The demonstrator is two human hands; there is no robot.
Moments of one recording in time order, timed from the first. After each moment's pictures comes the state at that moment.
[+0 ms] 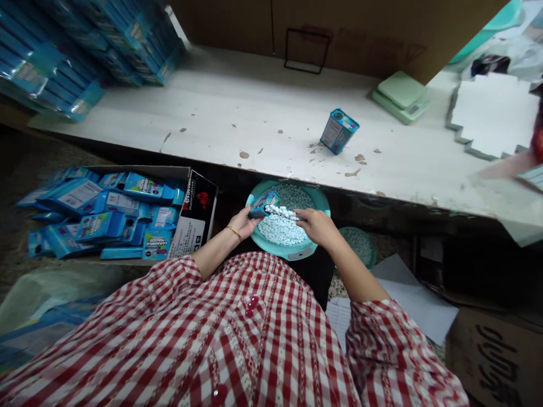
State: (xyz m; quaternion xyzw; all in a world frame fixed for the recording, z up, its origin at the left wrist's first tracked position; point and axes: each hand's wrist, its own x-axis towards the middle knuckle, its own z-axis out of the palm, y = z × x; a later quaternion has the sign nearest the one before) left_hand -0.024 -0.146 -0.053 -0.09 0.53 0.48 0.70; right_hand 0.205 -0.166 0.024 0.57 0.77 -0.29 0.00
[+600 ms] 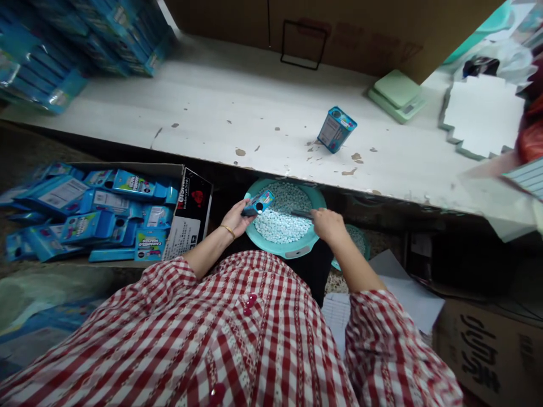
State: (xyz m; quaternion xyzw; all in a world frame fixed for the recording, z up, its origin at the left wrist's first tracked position) left_hand -0.037 -0.145 -0.061 0.03 0.55 0.47 0.69; right_hand 0.216 -0.166 0.015 0.64 0.73 -0.16 0.21
